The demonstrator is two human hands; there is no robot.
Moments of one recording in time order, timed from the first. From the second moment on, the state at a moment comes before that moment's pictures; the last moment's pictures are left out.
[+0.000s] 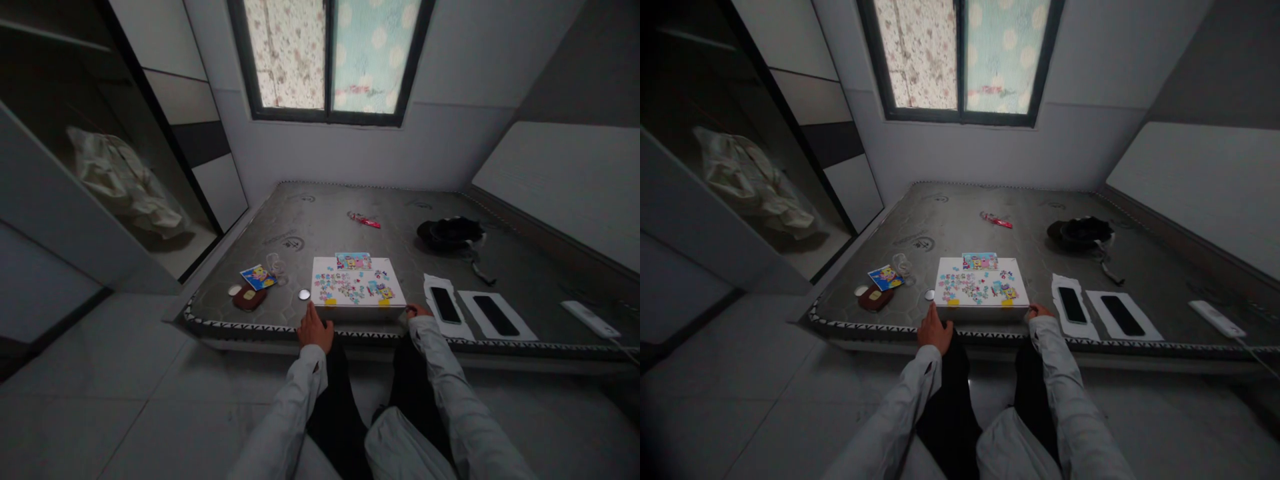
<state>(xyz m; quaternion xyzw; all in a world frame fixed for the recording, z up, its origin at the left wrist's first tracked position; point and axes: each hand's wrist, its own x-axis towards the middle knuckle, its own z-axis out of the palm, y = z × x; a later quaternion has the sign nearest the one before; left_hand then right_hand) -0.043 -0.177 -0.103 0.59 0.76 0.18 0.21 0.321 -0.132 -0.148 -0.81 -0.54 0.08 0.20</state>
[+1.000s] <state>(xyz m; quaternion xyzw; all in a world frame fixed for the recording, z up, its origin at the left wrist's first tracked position) -0.045 -0.165 -0.104 0.63 0.75 0.11 0.17 0.295 -0.129 -0.128 -0.86 -0.48 0.09 0.16</state>
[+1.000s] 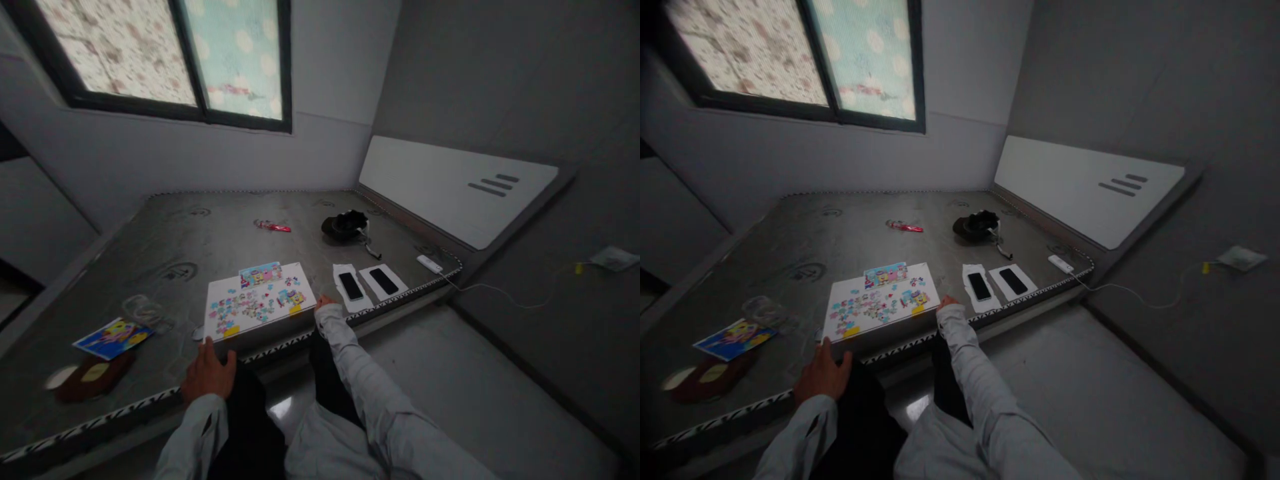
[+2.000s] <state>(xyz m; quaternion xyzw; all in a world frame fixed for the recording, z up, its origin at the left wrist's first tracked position) -0.002 -0.147 -0.121 0.60 0.78 0.09 0.15 0.298 -0.135 -0.129 -0.84 -0.49 0.13 0.19</state>
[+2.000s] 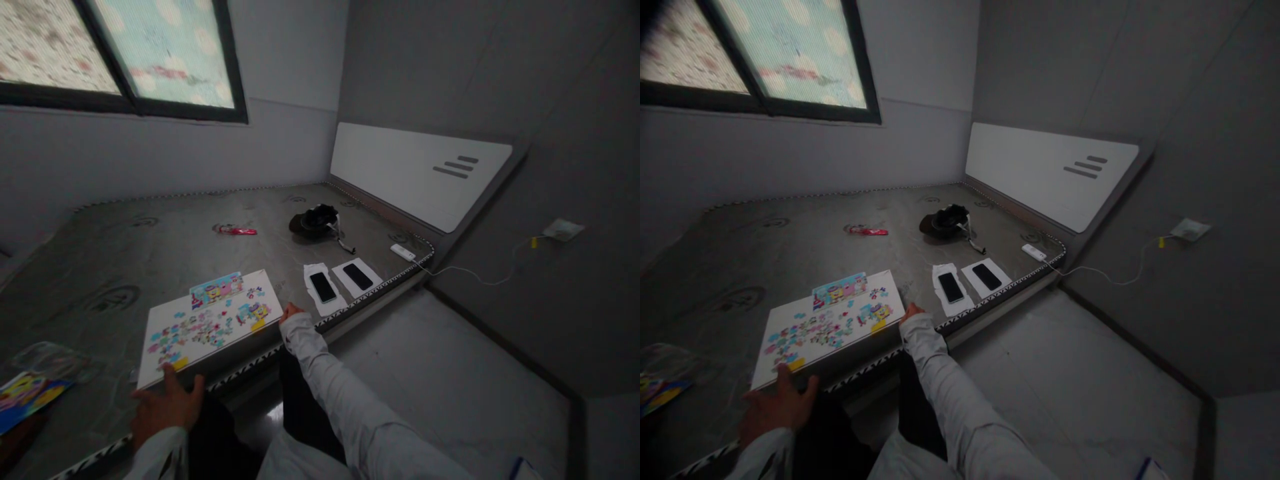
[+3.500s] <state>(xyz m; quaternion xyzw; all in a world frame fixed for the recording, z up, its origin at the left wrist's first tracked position) -0.014 -0.157 -0.116 0.59 0.77 0.15 0.19 0.308 -0.151 -0.118 -0.86 -0.47 0.12 0.14</state>
